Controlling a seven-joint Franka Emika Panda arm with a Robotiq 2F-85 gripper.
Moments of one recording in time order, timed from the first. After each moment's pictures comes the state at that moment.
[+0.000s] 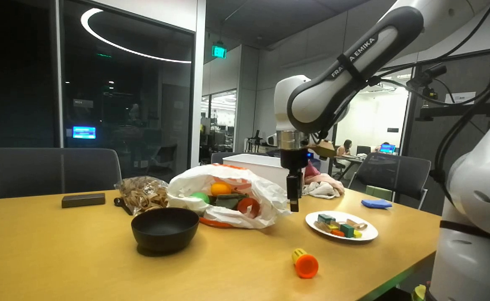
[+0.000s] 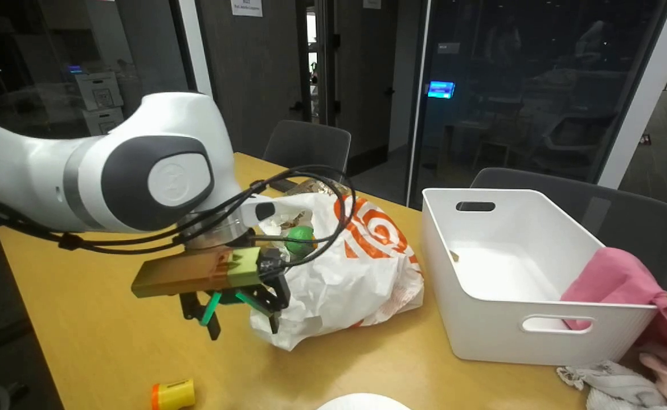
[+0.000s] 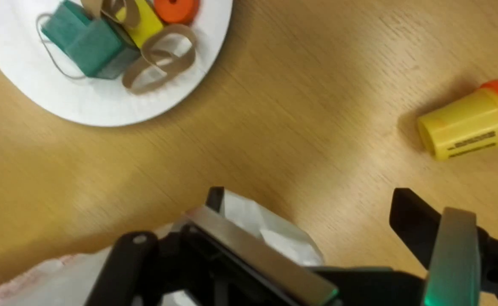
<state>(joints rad) -0.05 -0.41 -0.11 -2.71 -0.30 2.24 -0.34</state>
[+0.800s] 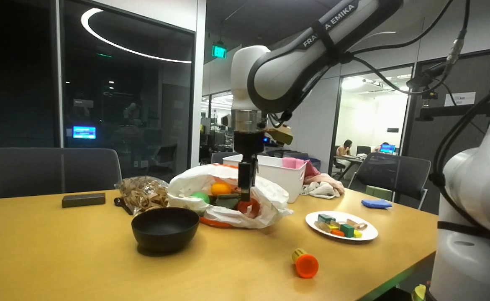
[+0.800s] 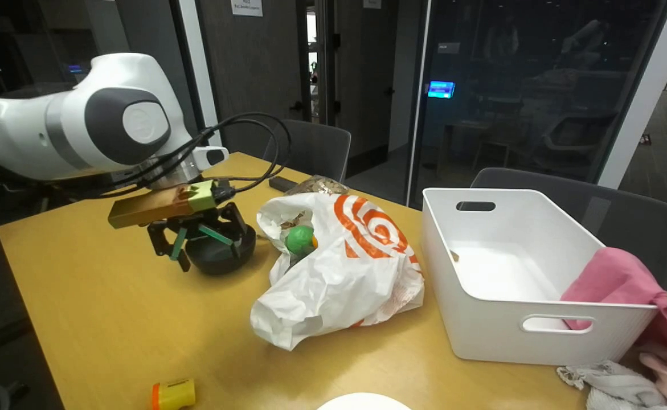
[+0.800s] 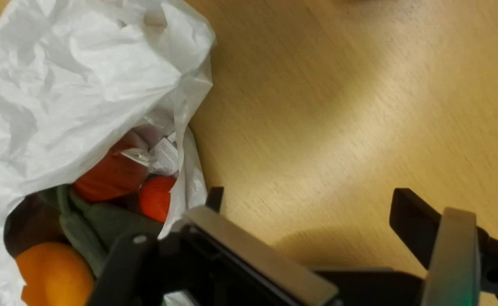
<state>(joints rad) 0.10 -0.30 0.05 -2.52 -0.22 2.25 -0.24</state>
